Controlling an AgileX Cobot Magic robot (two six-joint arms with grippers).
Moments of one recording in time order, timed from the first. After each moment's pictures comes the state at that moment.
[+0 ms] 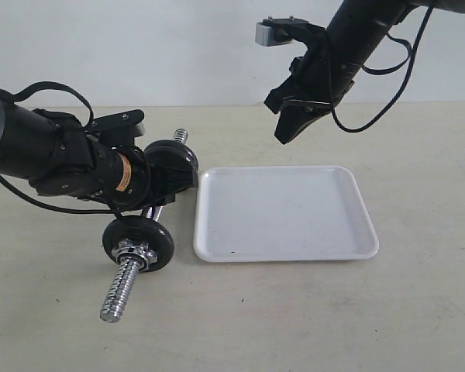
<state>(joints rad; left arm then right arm) -0.44 1.96 -1.03 0.86 0.05 -1.29 0.29 2.11 -1.87 0.44 1.22 -0.61</state>
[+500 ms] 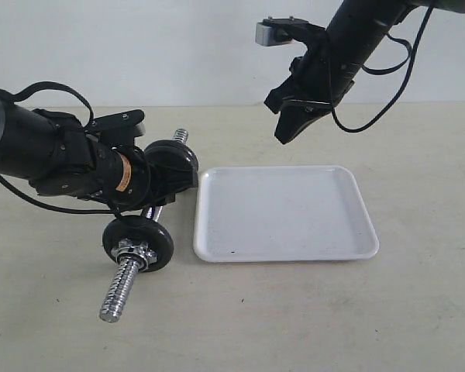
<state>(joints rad) -0.44 1.96 -1.03 0.86 0.05 -1.29 0.29 2.11 -1.87 0.44 1.22 -0.61</state>
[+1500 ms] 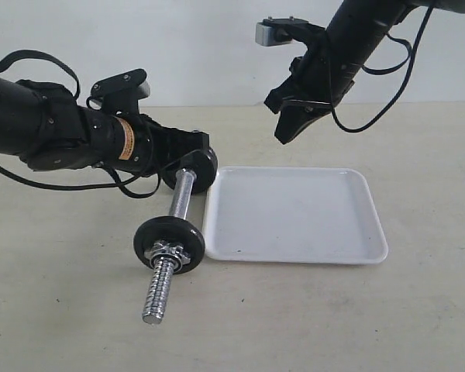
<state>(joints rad) -0.44 1.91 -1.07 0.87 -0.06 -1.29 0.29 2.11 -1.87 0.44 1.22 -0.61</state>
